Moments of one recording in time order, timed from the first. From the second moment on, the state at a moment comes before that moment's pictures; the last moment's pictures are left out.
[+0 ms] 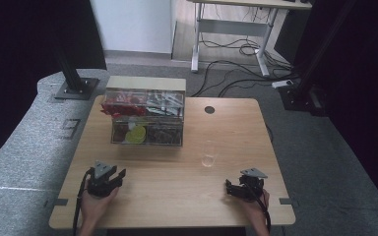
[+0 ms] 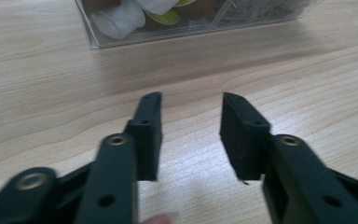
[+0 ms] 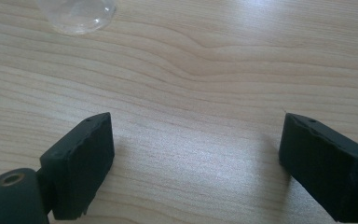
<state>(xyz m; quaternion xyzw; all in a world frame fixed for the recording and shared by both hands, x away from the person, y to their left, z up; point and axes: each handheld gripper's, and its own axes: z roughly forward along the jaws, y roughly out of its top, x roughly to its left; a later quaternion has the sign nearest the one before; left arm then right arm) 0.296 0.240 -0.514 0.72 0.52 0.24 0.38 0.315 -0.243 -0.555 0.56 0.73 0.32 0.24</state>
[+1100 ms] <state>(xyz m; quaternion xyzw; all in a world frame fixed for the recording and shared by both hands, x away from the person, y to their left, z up) 0.331 0.258 -0.494 0.70 0.54 0.20 0.42 0.316 -0.242 -0.555 0.56 0.73 0.32 0.24</state>
